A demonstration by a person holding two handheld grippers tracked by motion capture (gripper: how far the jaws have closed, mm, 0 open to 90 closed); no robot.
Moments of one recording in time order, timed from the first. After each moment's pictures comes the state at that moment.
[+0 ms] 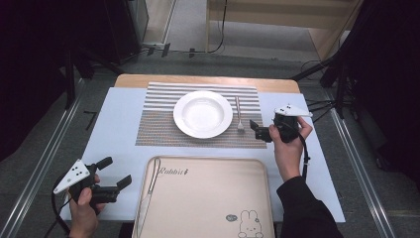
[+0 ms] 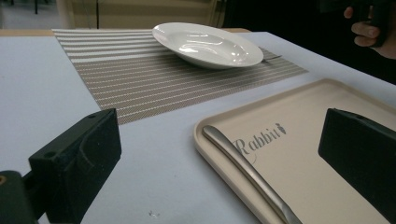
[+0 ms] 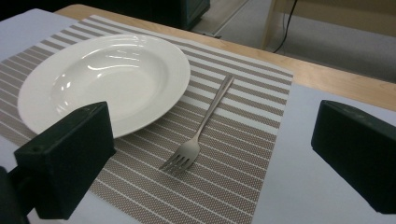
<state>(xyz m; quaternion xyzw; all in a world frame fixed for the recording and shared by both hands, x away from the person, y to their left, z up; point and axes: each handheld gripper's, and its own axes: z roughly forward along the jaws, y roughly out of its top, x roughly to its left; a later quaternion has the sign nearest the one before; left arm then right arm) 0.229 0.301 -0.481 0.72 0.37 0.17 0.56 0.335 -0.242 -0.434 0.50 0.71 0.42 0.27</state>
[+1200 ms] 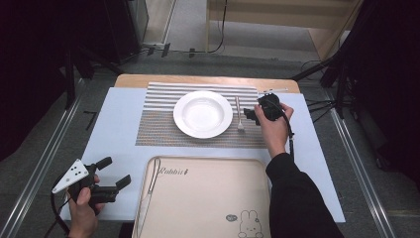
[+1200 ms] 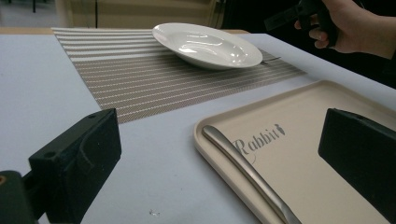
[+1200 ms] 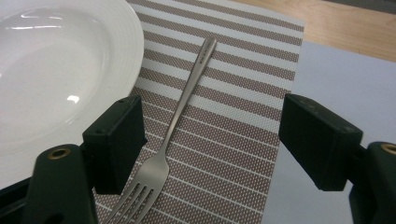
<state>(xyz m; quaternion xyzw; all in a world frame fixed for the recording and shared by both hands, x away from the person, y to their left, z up) 0.230 0.304 -0.482 0.72 0.37 0.16 0.57 0.426 -0.228 -0.459 0.57 0.73 0.32 0.20</state>
